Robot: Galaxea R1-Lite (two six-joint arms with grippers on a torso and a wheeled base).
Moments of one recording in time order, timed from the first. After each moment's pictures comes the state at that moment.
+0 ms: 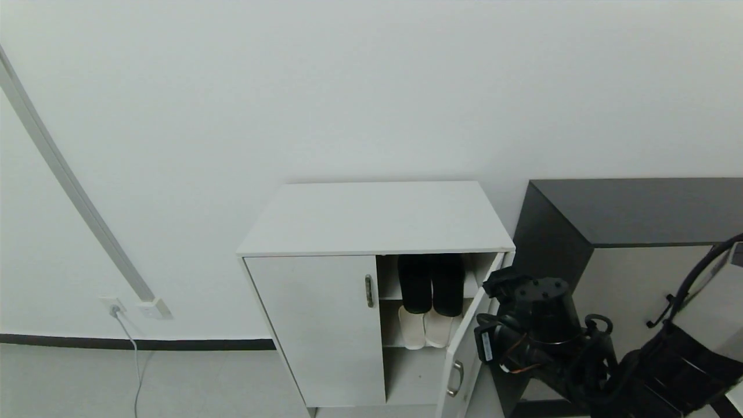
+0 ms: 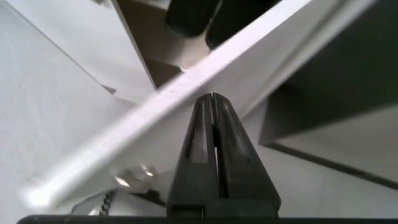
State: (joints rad) left arm 0.00 0.00 0.00 0.00 0.02 0.01; right arm 0.67 2.01 -0.61 -0.92 -0.31 0.13
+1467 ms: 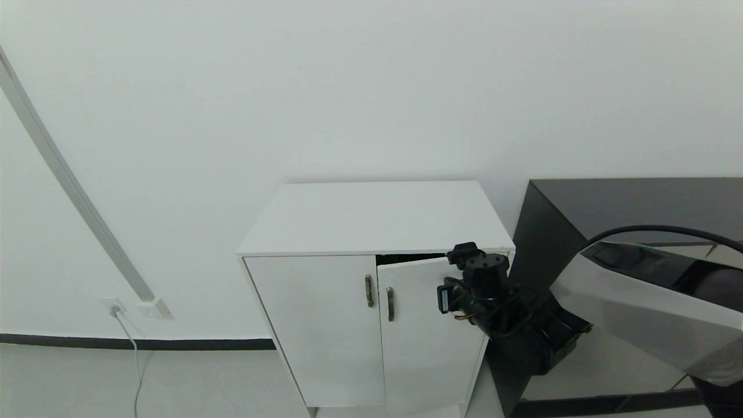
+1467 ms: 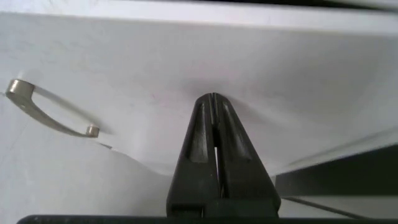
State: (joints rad) left arm 0.00 0.00 0.00 0.00 0.02 0.01; right arm 0.58 2.38 -1.10 -0.96 -0.28 0.12
